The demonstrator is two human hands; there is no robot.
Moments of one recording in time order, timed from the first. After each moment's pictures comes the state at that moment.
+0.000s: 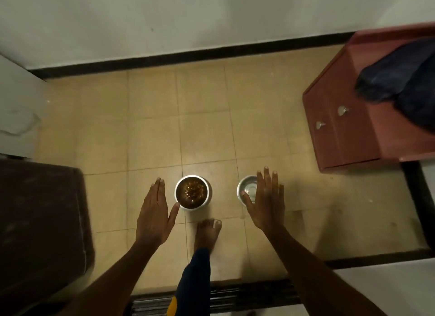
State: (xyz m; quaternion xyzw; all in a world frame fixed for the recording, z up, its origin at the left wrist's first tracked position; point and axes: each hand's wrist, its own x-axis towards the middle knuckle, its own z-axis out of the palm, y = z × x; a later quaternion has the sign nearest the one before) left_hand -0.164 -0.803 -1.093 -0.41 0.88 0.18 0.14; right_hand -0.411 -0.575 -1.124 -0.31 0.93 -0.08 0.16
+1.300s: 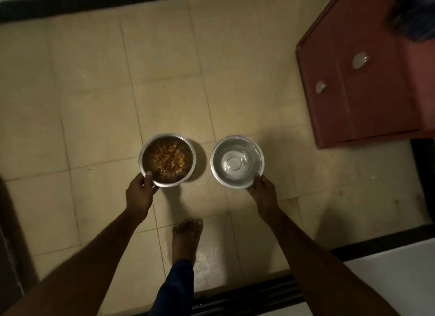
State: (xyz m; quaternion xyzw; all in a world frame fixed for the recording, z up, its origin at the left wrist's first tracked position) left_hand -0.250 -0.831 -1.287 -0.60 0.58 0.55 0.01; right_hand -0.459 -0.543 -1.308 0.21 0.72 -0.56 0.37
